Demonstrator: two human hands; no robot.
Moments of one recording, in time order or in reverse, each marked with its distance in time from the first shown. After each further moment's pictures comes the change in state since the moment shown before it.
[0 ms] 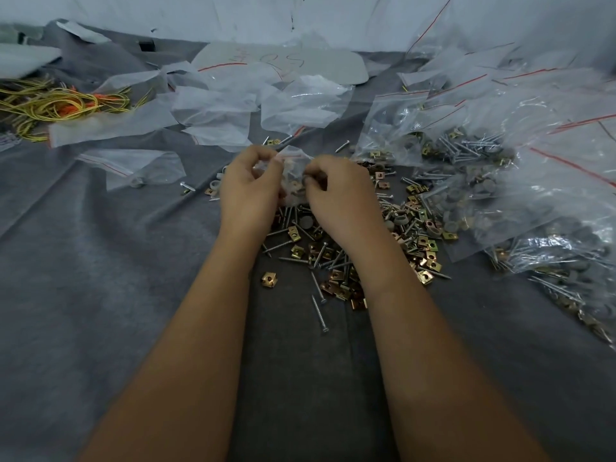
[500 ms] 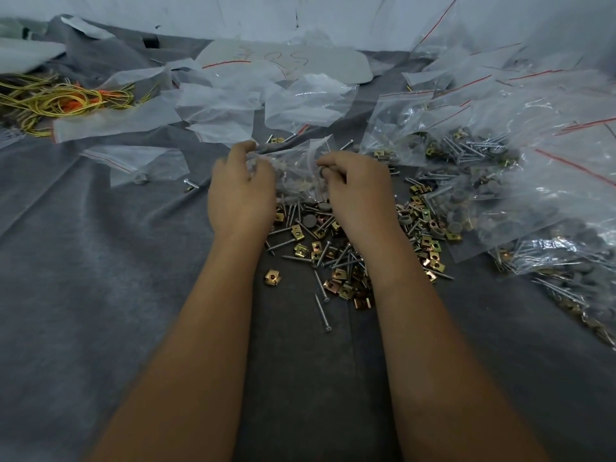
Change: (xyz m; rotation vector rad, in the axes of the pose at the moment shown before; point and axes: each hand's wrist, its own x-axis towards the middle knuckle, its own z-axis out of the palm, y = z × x) left_hand 0.002 -0.004 -0.008 0.453 0.208 0.042; right_hand -0.001 0.008 -0.006 0.111 0.103 0.044
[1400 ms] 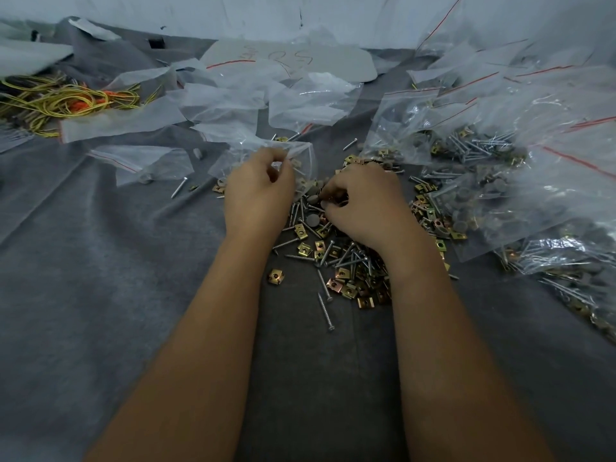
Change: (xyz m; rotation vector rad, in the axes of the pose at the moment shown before) left_hand -0.005 0.002 0.006 -0.076 -0.115 0.110; right_hand -0.001 0.002 -0.016 -0.484 -0.319 -0.082
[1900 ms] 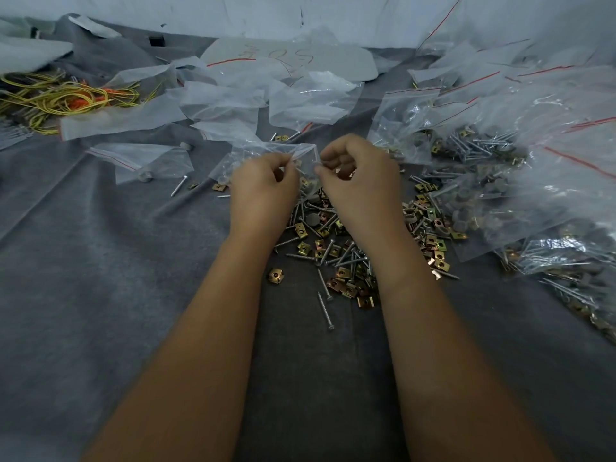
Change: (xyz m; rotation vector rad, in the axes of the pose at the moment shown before) left_hand 0.003 -0.003 0.006 -0.026 -0.028 0.028; right_hand 0.003 -0.013 0.010 0.568 0.434 0.006
